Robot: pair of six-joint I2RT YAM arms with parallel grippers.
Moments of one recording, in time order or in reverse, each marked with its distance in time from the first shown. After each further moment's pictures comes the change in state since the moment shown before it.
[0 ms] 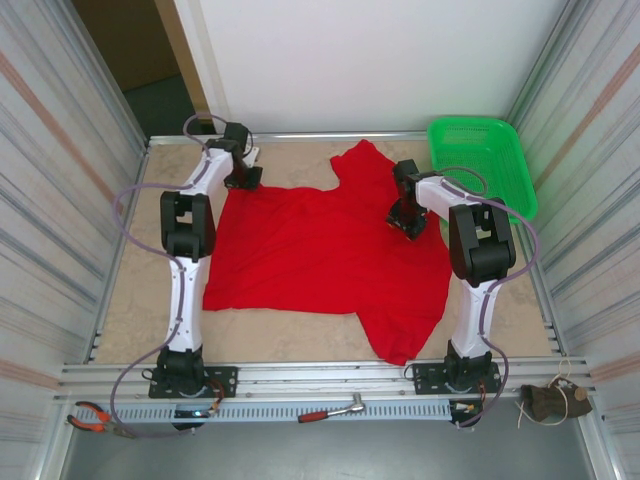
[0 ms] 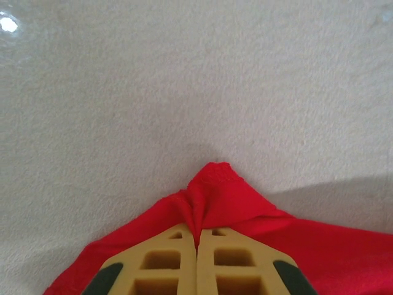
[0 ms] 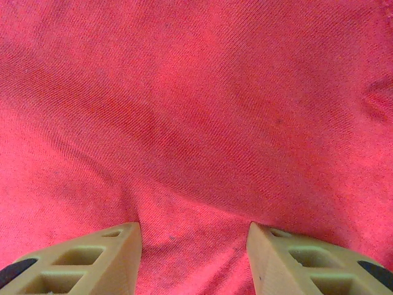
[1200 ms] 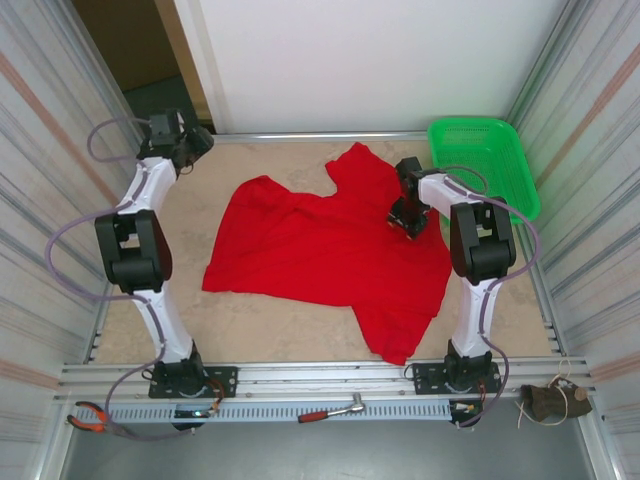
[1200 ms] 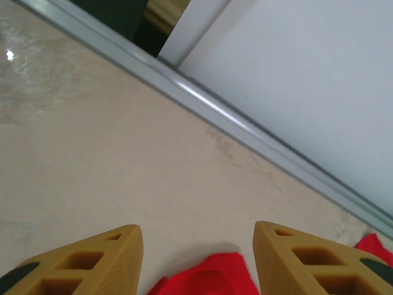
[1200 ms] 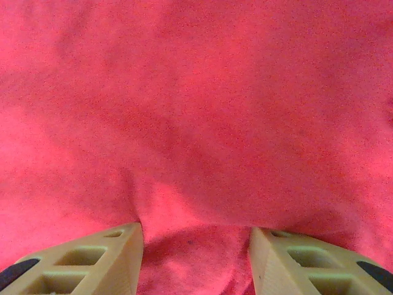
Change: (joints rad) left arm 0.212 -0.518 -0.526 0.542 0.072 -0.587; right arm -0.017 0.013 0.036 -0.016 -0.070 -0.073
